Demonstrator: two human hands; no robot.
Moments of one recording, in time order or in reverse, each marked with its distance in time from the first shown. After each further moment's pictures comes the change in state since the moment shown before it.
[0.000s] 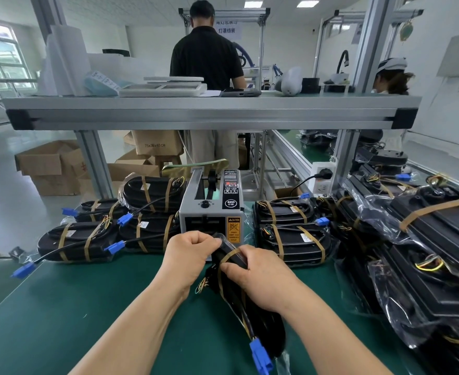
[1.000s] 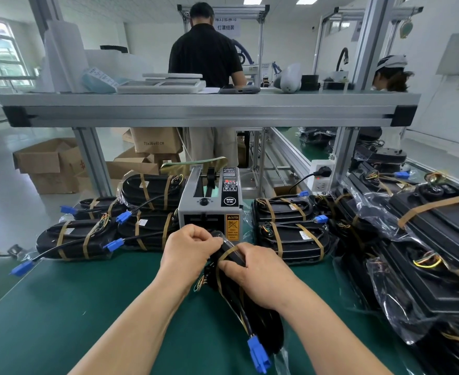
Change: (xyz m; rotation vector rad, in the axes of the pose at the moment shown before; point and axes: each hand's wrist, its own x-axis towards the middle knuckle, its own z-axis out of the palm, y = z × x) left_hand -0.005 0.008 0.002 0.137 0.085 -0.034; right_hand 0.003 0.001 0.004 -0.002 0.007 0.012
